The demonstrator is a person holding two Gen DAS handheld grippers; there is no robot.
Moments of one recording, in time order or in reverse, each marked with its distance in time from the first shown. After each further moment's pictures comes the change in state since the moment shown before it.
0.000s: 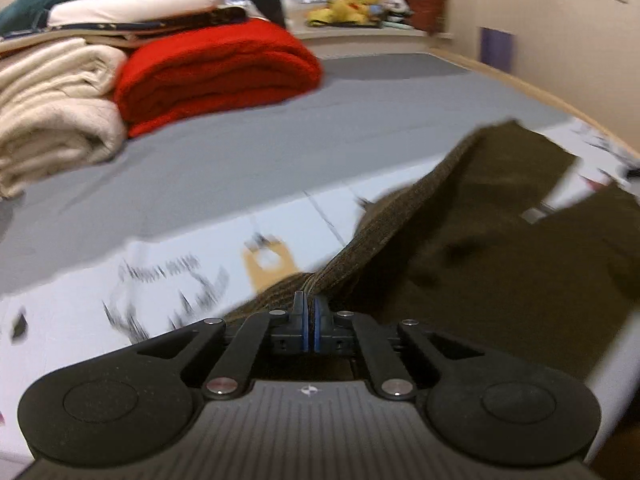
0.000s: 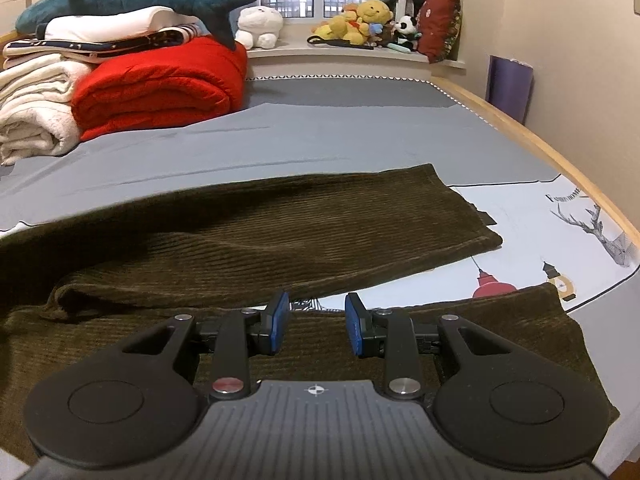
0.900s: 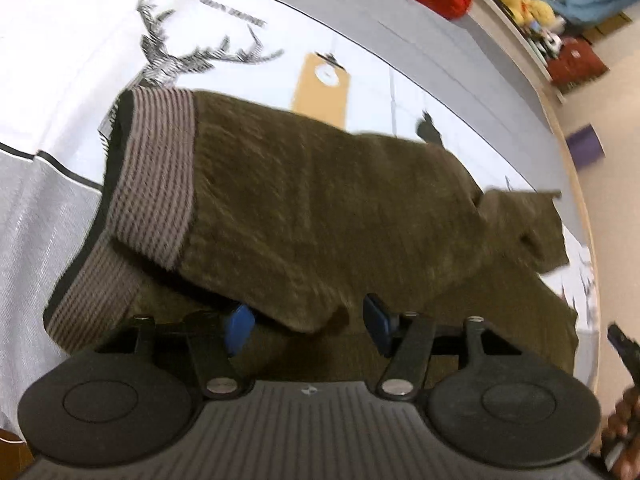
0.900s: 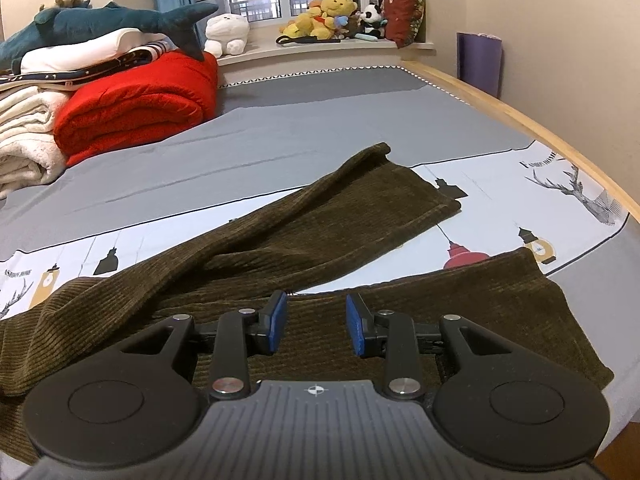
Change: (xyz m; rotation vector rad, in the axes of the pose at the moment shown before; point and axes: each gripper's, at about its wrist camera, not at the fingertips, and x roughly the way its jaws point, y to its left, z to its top) left arm 0.039 0.044 -0.074 -0.772 0.344 -0.119; right arm -0.016 -0.042 -0.012 0.119 0.009 -0.003
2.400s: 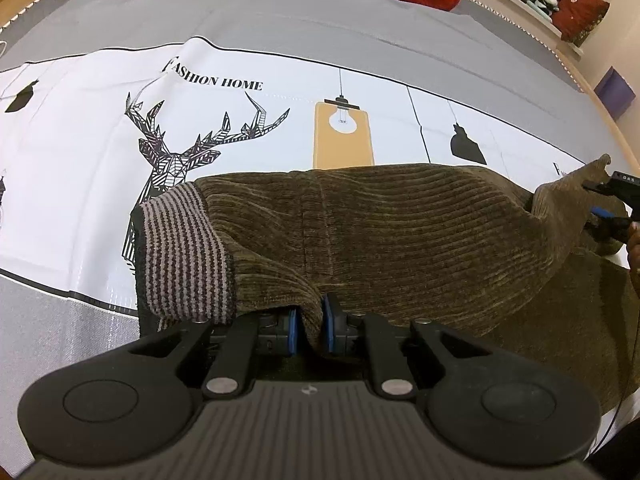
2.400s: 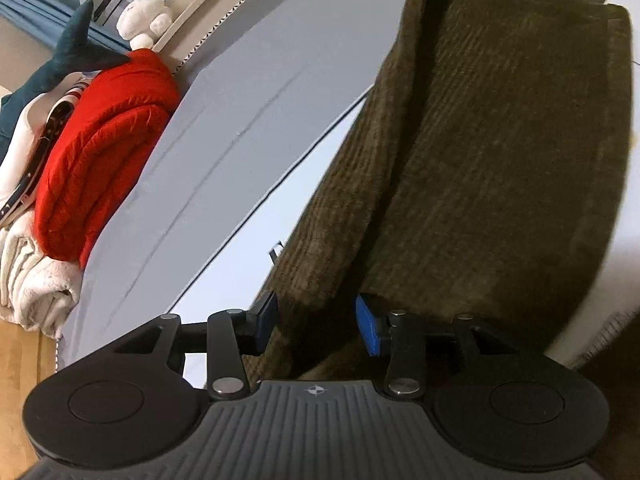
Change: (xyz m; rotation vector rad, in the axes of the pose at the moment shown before) left arm 0.017 -0.021 0.035 0.253 -0.091 0.209; right arm 0.276 0.028 0.055 0.571 0.264 0.258
